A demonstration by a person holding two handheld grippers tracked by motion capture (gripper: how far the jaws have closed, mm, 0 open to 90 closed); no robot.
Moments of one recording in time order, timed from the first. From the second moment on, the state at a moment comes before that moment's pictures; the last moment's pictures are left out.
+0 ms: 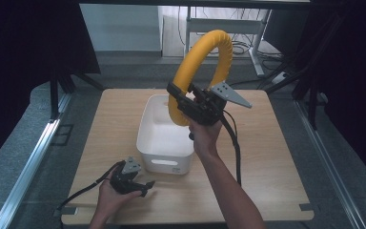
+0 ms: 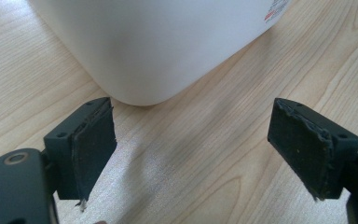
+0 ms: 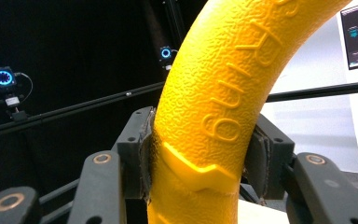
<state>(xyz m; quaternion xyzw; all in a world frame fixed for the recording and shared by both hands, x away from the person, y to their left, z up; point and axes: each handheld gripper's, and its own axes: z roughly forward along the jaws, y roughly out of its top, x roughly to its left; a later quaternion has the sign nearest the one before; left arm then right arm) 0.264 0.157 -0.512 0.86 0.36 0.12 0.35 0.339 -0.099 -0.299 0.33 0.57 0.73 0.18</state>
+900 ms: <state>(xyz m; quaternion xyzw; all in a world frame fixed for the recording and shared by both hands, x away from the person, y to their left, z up) 0.264 0.157 -0.512 0.86 0.36 0.13 0.35 0.338 -0.044 -0.315 0.31 0.59 0.73 0.15</state>
